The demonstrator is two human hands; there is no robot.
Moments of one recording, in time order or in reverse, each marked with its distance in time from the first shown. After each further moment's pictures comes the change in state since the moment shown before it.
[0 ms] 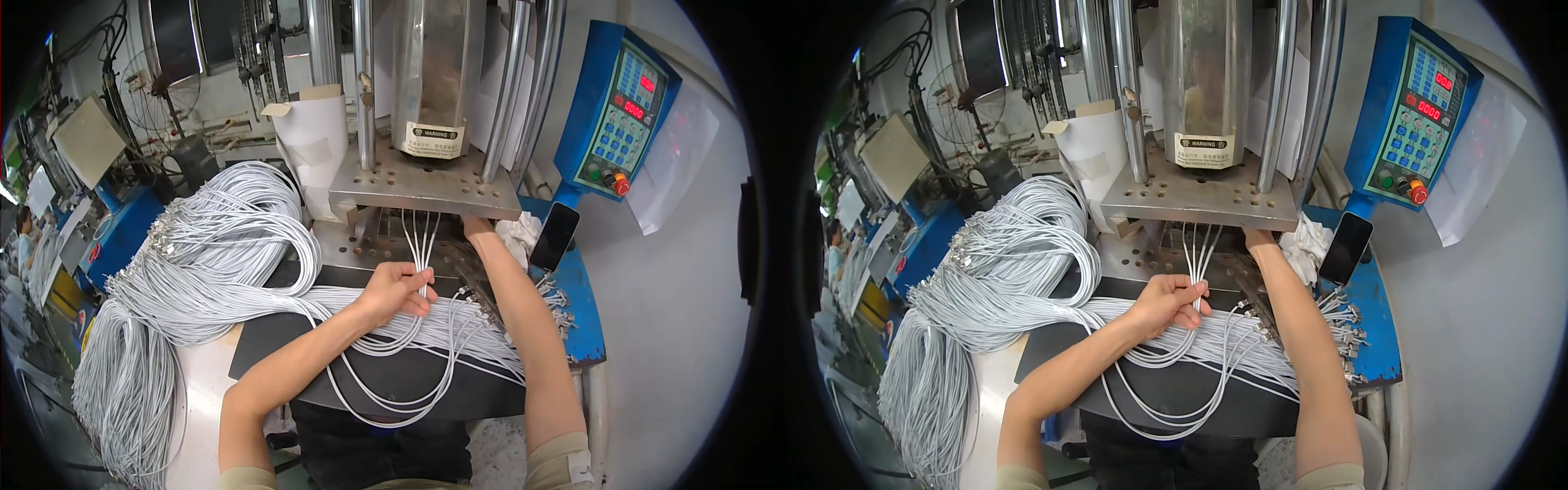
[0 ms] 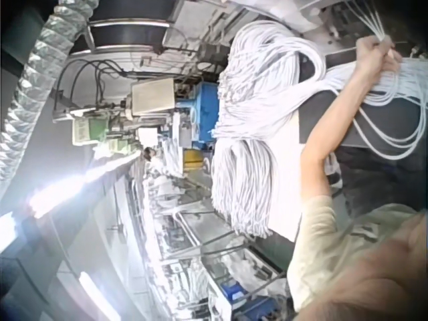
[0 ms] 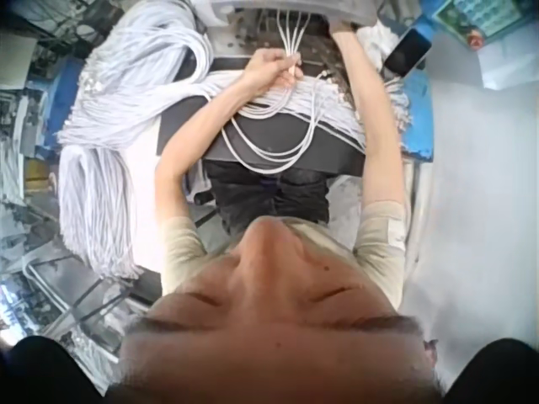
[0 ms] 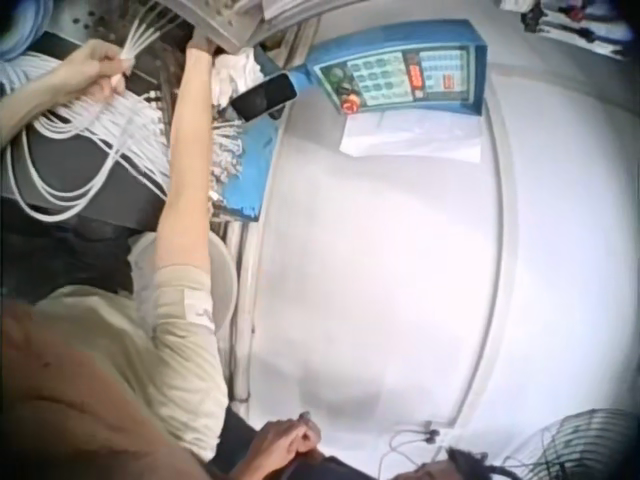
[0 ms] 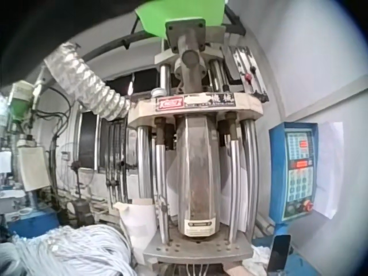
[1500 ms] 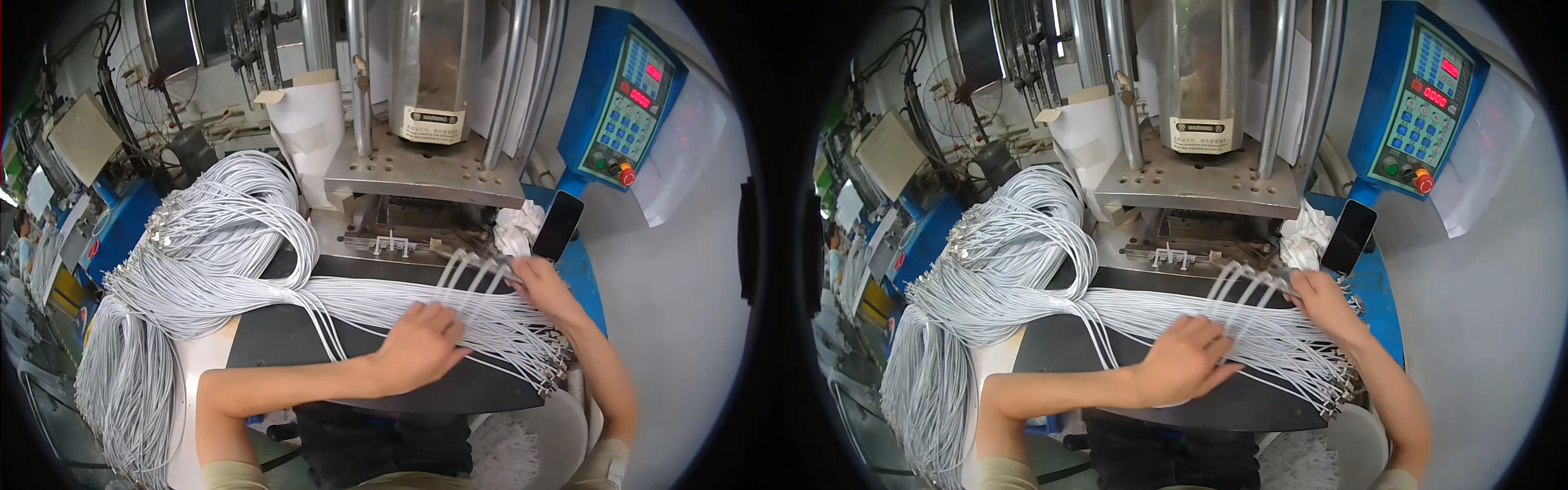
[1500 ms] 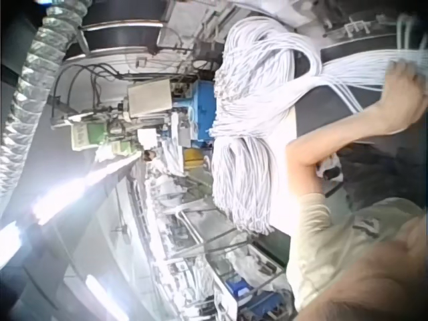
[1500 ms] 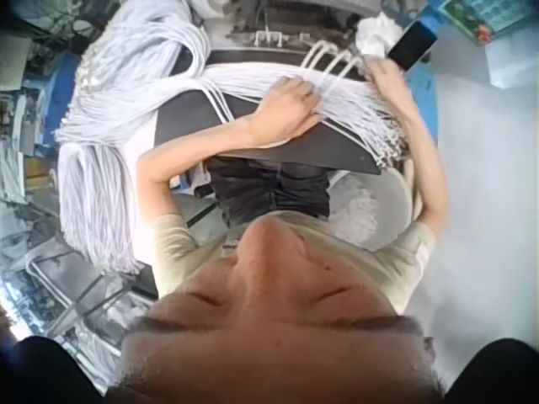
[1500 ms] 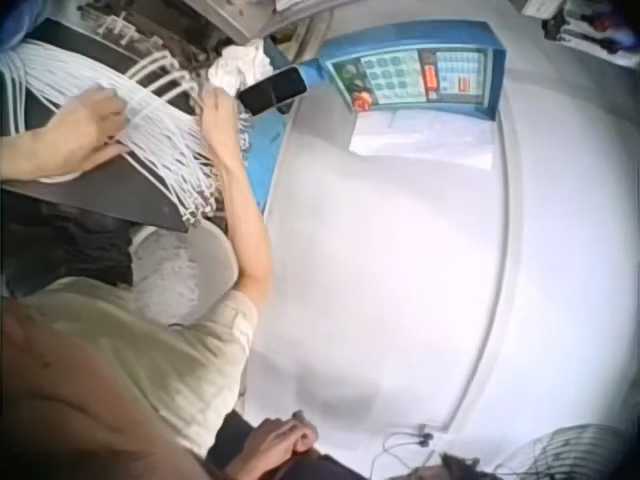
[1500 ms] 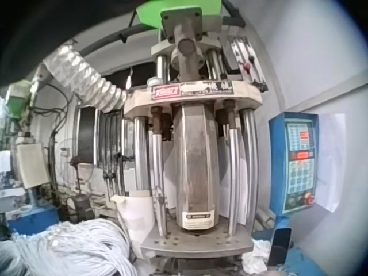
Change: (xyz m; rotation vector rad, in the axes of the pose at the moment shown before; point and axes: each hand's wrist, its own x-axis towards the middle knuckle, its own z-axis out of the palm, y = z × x) left_hand -0.064 -0.020 0.082 1.336 -0.032 1.007; right_hand -0.193 -0.229 -0.105 -0.717 -0.457 0.333
